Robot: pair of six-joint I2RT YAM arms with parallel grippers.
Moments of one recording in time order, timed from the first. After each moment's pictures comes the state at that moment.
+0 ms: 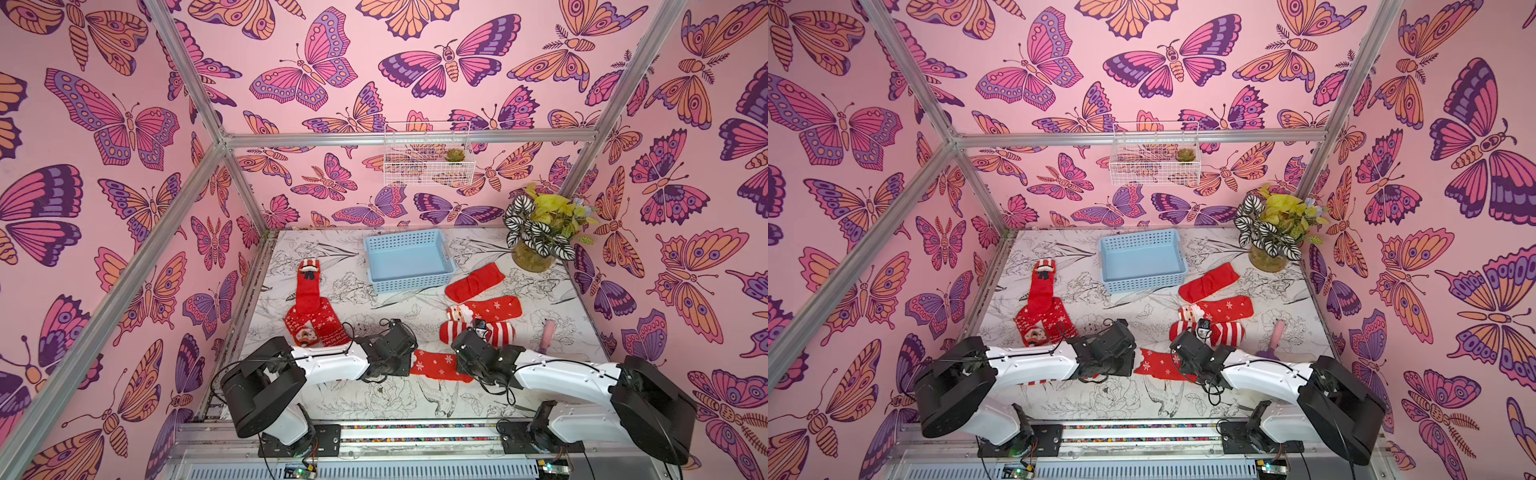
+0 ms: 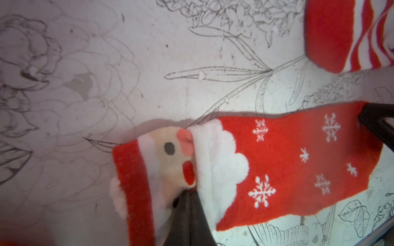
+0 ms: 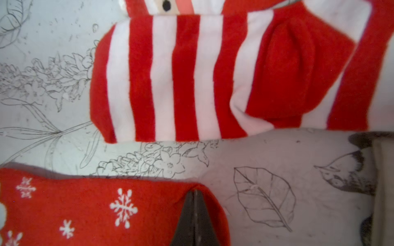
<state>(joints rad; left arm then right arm) -0.95 1.53 0.69 -0.26 -0.03 -0.78 0.87 1.29 0.49 -0.38 0.34 0.95</state>
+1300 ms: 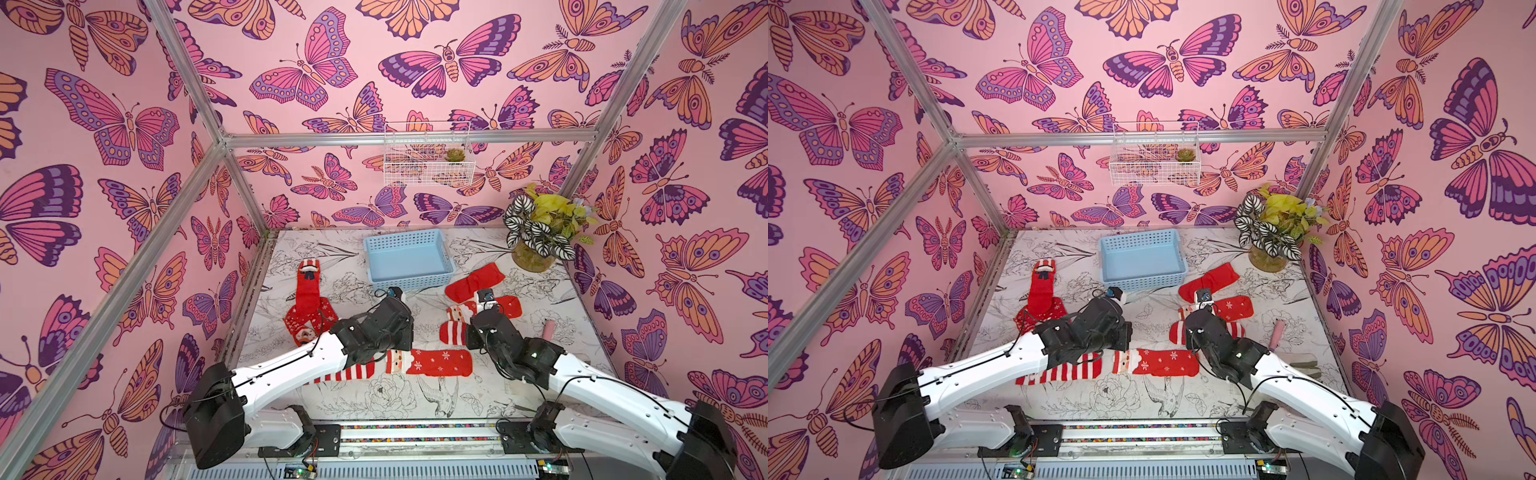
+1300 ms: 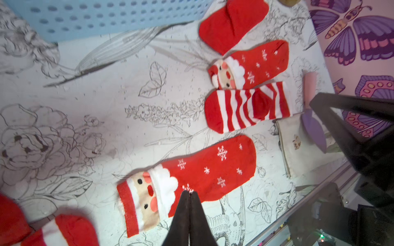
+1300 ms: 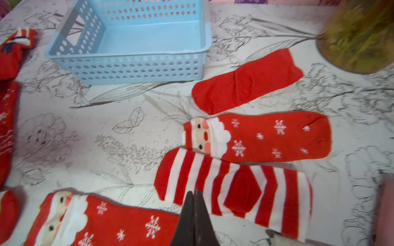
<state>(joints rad) -0.91 1.30 0.96 -0.48 -0.10 -0.68 0.79 0.98 0.63 -0.39 0.51 0.47</state>
